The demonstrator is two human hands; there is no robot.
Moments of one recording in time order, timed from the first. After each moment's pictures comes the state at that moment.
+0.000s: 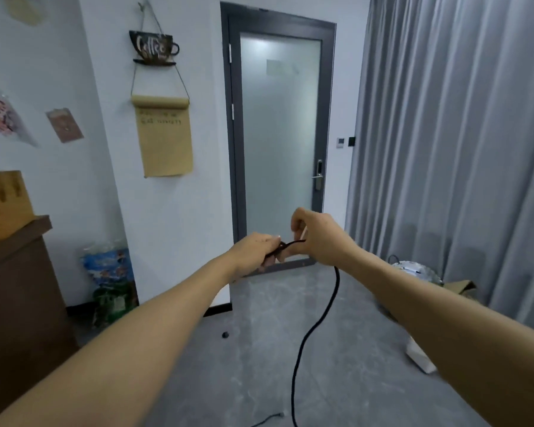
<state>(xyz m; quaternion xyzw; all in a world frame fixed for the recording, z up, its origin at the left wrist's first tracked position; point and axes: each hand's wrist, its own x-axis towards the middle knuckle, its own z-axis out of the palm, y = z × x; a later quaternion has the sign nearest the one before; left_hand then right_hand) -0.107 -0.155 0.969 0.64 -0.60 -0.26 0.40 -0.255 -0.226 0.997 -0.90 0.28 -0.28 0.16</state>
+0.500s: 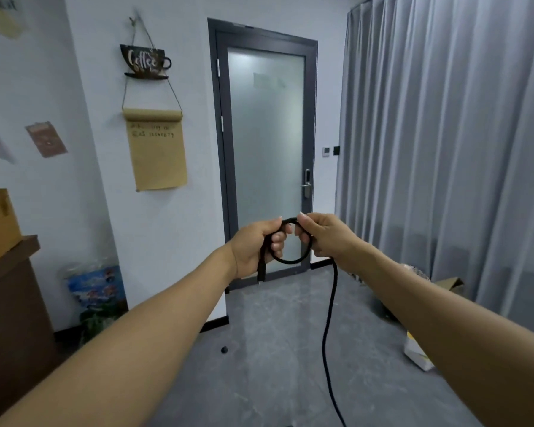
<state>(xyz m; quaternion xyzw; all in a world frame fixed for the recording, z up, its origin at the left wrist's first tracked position) -0.050 -0.130 1.001 0.44 -0.50 -0.51 0.55 -0.199 -0.196 1.004 -0.76 0.28 -0.36 0.47</state>
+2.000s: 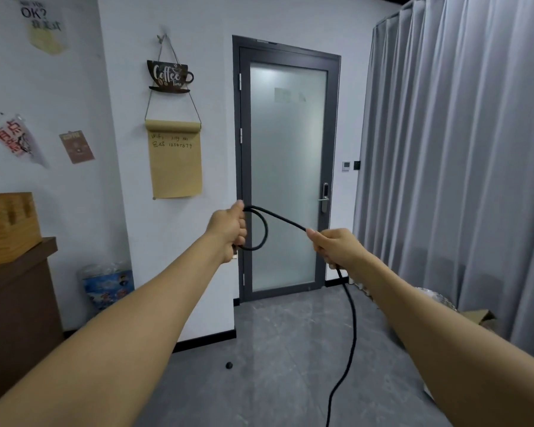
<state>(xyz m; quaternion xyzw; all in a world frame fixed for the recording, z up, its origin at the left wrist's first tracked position) -0.024 -0.169 1.038 0.55 -0.30 -0.31 0.71 -0.205 -0.270 1.009 -0.76 0.35 -0.34 0.43</state>
